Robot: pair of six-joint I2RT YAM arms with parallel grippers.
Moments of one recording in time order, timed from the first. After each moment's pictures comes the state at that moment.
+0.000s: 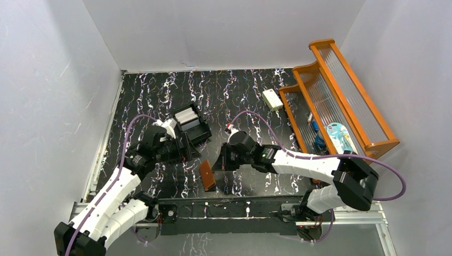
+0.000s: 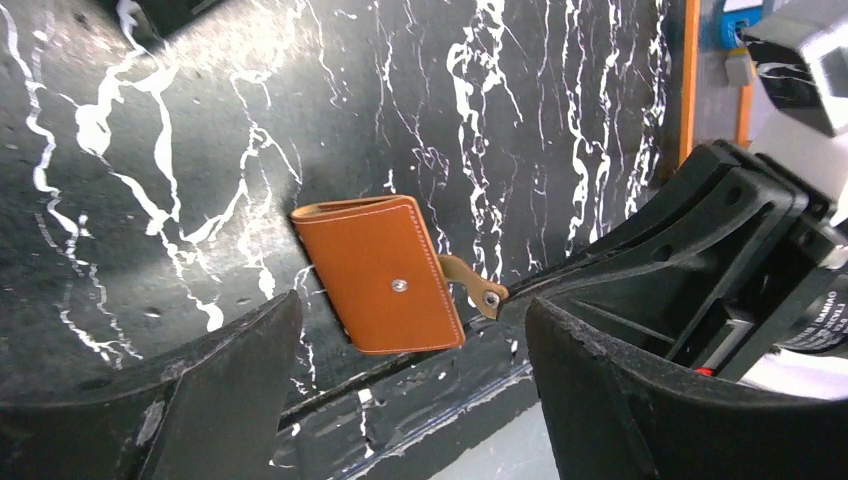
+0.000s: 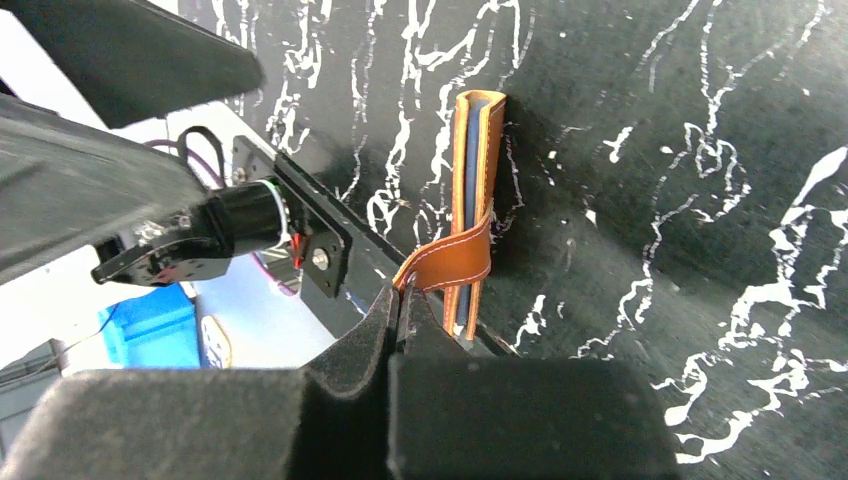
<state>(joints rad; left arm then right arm) -0.44 0.81 0.69 -0.65 0.27 -0.66 1.08 1.38 0.80 -0.09 -0.17 0.96</state>
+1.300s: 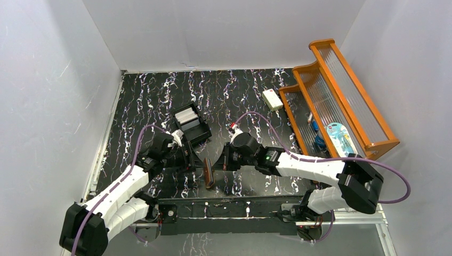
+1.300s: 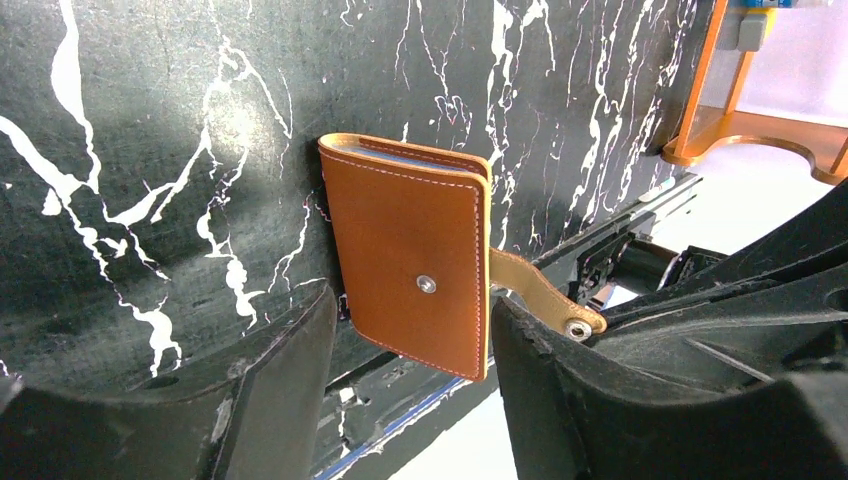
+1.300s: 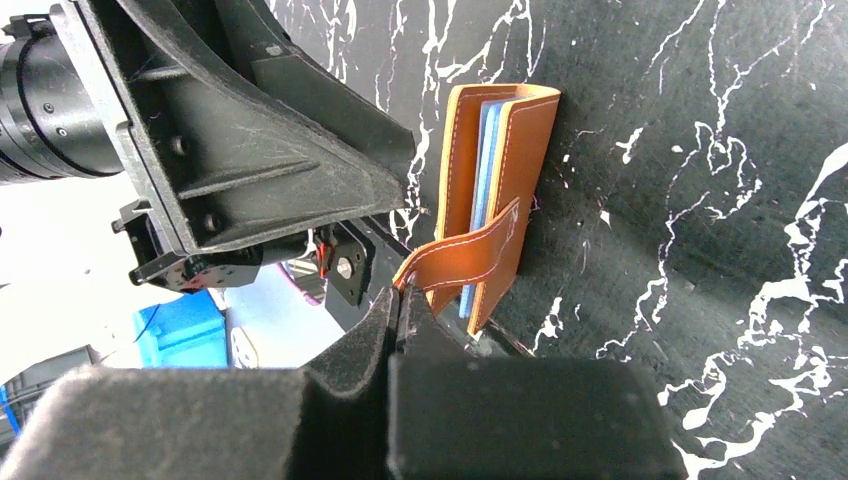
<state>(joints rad) -0.44 0.91 0.46 -0.41 0.43 -0.80 1.08 1.34 0.75 -0.01 -0.16 1.02</state>
